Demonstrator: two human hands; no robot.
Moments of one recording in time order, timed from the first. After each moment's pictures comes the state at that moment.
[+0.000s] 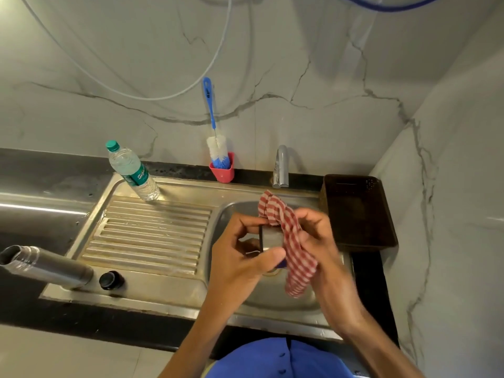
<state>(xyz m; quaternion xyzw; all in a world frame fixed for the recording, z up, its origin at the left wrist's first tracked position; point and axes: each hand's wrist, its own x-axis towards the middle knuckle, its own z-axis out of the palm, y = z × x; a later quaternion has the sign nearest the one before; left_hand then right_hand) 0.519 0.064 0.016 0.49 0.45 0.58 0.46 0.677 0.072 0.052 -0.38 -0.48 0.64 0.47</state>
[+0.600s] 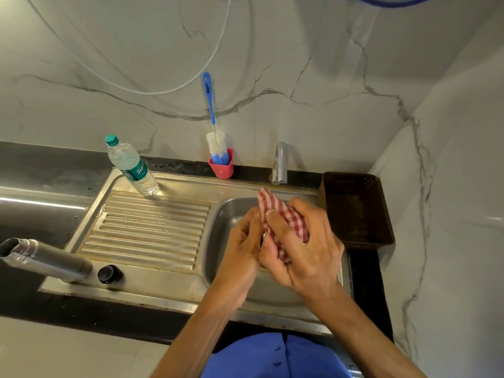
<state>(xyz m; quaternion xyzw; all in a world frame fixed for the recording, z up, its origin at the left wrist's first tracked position) 0.540 0.074 0.024 0.37 0.51 0.53 0.57 0.663 0.099 0.019 -0.38 -0.78 -0.11 0.48</state>
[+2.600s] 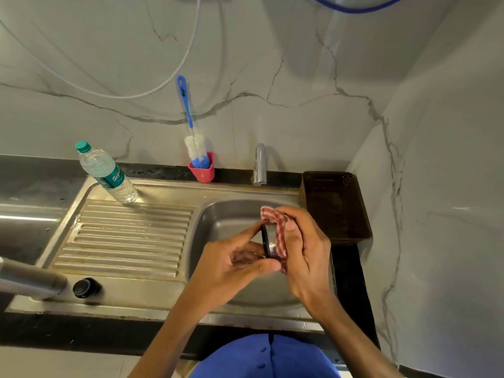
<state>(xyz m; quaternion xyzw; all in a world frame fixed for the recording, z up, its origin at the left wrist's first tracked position) 0.518 0.062 0.017 0.58 0.50 0.37 0.53 0.693 0.092 0.000 -0.50 -0.65 0.27 0.50</state>
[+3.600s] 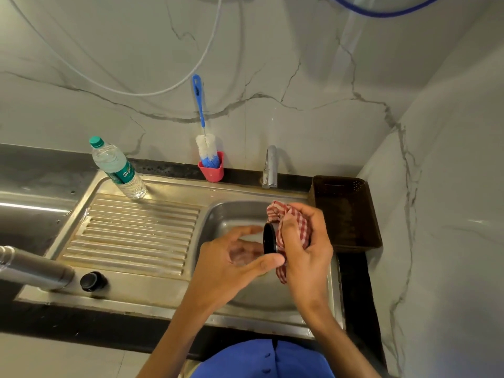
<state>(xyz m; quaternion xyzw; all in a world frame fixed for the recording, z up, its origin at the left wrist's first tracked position) 0.510 0.063 0.019 0.51 0.56 0.41 0.50 0.663 0.091 0.021 -0.53 -0.50 0.40 0.56</state>
